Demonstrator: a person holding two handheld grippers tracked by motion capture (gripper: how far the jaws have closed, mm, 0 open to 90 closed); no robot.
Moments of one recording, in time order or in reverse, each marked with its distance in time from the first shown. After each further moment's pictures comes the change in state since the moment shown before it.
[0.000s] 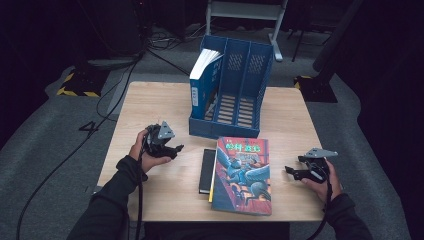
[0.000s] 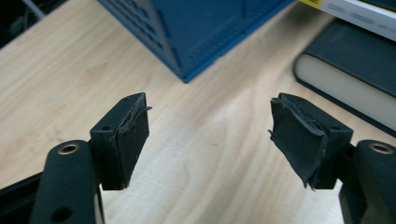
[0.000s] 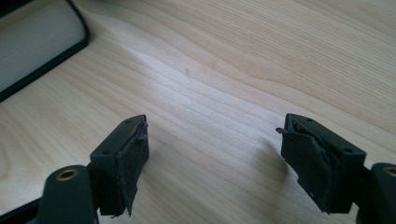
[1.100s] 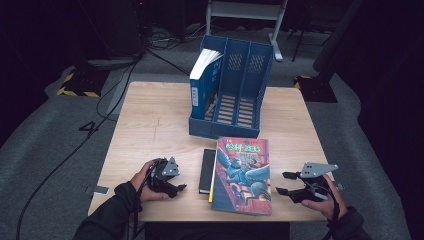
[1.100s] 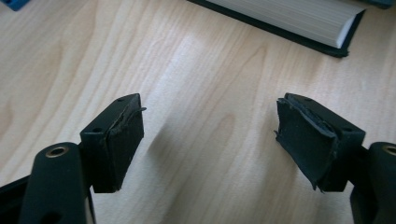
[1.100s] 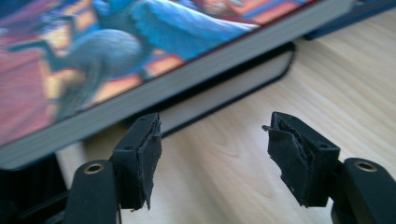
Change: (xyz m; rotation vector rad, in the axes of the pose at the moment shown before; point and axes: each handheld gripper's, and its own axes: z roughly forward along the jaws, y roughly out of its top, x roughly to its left) left arm -0.067 -0.052 0.001 0.100 -0.228 0.106; right arm 0.075 0.015 -0.056 -0.037 0.334 -0.210
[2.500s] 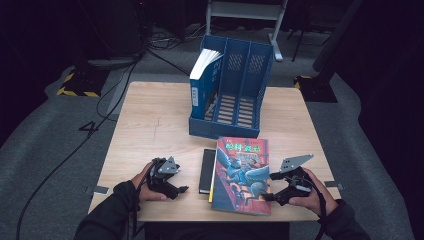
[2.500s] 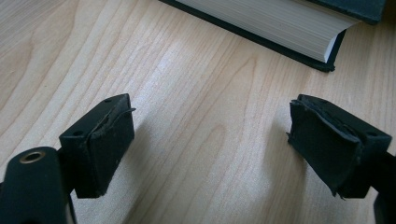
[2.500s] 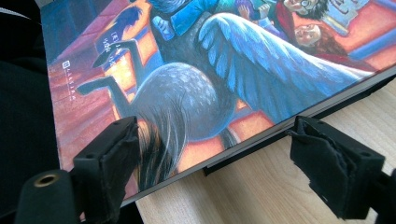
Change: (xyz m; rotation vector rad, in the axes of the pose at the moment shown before) left arm 0.007 -0.007 0.009 -0.072 -0.076 -0.050; right arm 0.019 0.045 0.027 0.169 0.131 0.037
